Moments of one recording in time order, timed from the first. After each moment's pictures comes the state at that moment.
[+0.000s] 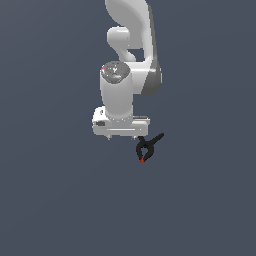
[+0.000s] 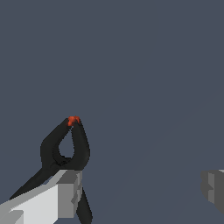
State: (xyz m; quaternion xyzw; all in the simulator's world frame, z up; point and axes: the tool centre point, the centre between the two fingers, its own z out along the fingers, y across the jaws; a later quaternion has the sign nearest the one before) arm 0.003 -0.026 0.167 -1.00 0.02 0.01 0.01
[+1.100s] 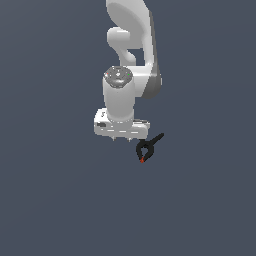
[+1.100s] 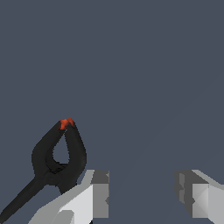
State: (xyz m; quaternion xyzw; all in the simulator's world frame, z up) arm 0.001 -0.027 0.153 -1.00 0.05 0.01 -0.01
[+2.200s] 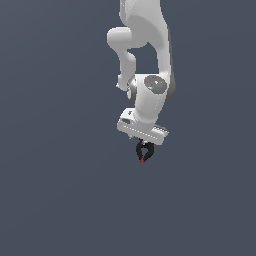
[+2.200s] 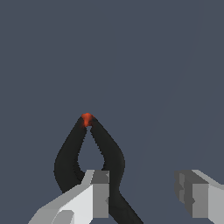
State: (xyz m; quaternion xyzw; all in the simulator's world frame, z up) arm -0.020 0.043 0.113 -0.98 0.18 -0.02 -0.06
